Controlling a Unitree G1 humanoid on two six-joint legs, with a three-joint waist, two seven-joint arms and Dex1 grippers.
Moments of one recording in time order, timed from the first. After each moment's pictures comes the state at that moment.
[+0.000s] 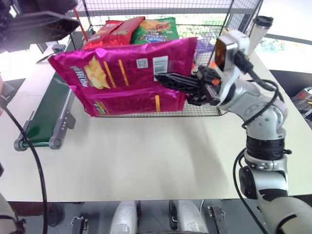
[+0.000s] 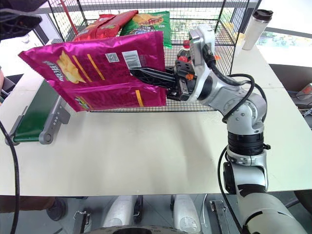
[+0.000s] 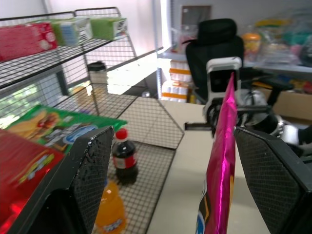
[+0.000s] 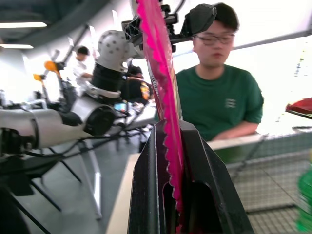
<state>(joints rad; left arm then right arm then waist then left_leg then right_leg) -1.10 1.15 0.26 0.12 -0.91 0.99 -1.25 -0.81 -0.45 -0.11 -0.21 0.98 0.83 0.92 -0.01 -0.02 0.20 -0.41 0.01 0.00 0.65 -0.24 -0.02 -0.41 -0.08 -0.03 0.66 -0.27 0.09</state>
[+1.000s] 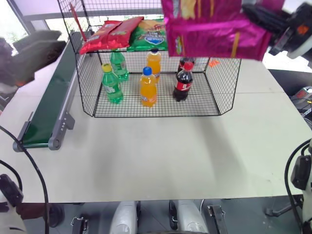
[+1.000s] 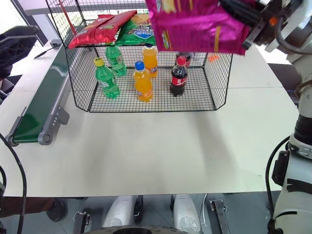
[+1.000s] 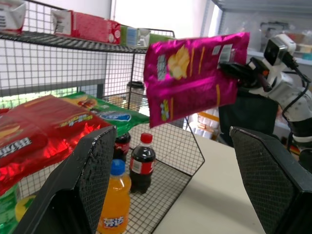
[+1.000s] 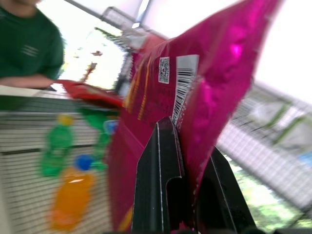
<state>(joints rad) -0.67 0.97 0.61 -0.06 -1.10 1.01 -0.93 -0.94 -0.88 -0.24 0.00 0.50 0.33 0.86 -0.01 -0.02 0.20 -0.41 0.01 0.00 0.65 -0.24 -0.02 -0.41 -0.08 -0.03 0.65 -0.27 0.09</state>
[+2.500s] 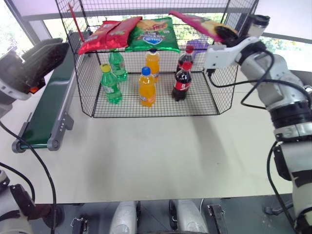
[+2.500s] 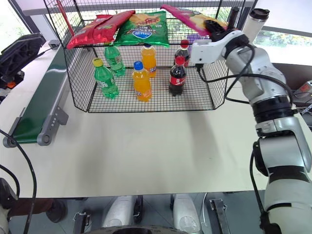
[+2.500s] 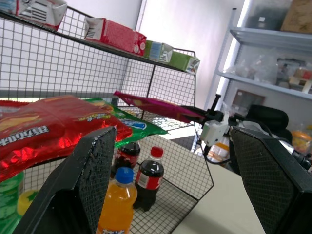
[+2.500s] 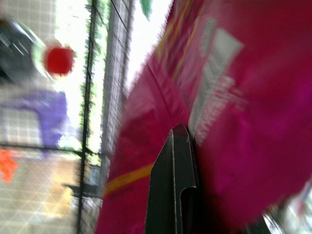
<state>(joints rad) -0.55 0.85 0.63 -0.12 -1.23 0.92 -0.71 -1.12 -0.72 0.29 0.57 -0.83 -0.27 0.25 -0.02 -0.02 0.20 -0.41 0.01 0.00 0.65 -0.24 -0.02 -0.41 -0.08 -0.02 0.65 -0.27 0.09</state>
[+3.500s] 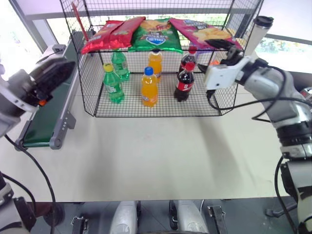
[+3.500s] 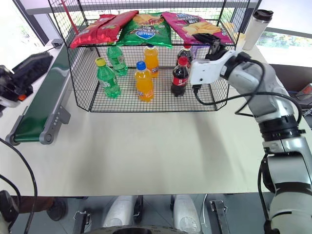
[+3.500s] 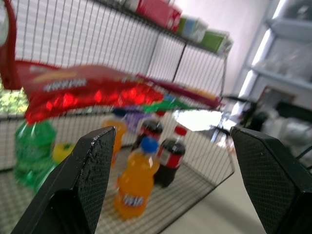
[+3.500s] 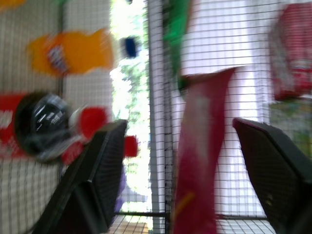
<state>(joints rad) -0.38 0.81 0.59 -0.24 -1.17 0.88 -0.61 -0.77 -0.81 0.03 0.13 -0.17 -0.39 0.54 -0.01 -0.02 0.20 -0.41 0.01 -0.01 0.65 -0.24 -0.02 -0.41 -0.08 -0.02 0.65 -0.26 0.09</state>
